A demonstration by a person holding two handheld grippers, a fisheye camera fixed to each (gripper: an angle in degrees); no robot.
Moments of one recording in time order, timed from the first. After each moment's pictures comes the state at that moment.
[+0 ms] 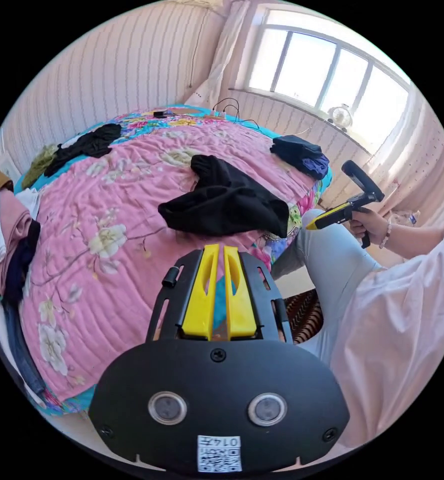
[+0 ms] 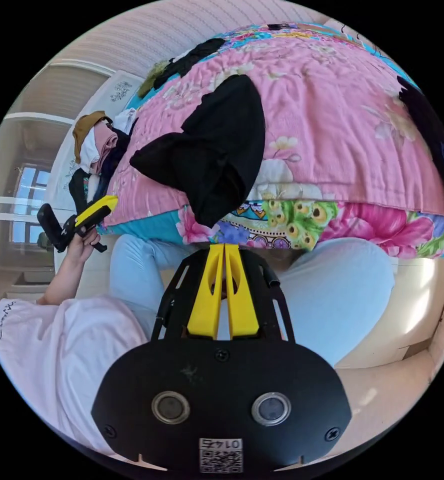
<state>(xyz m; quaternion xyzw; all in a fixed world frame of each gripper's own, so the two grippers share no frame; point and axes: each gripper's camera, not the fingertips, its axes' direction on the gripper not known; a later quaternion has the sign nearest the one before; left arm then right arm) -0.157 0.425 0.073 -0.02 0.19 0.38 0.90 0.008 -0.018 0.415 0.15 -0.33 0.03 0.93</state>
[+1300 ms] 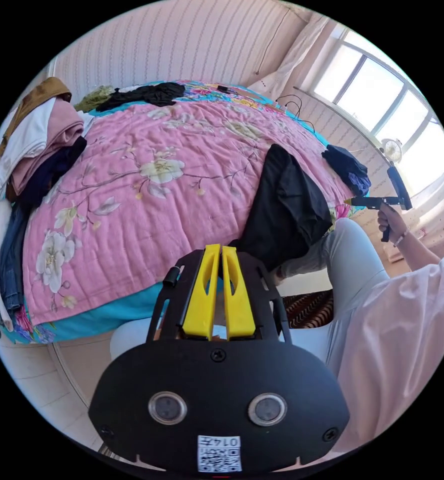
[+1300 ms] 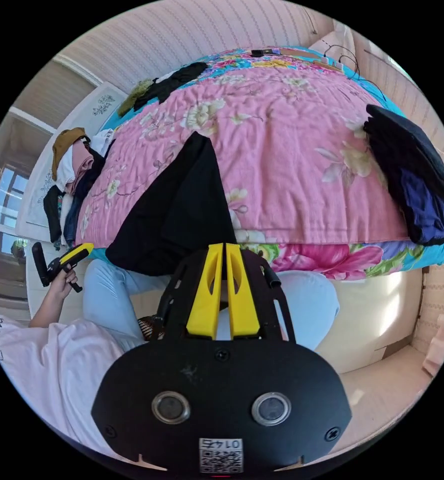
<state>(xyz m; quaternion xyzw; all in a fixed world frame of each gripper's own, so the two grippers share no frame) -0.229 0.391 0.162 -0.06 0.13 0.26 0.96 0.166 -0.001 0.413 0.21 -0.24 0.07 0.95</state>
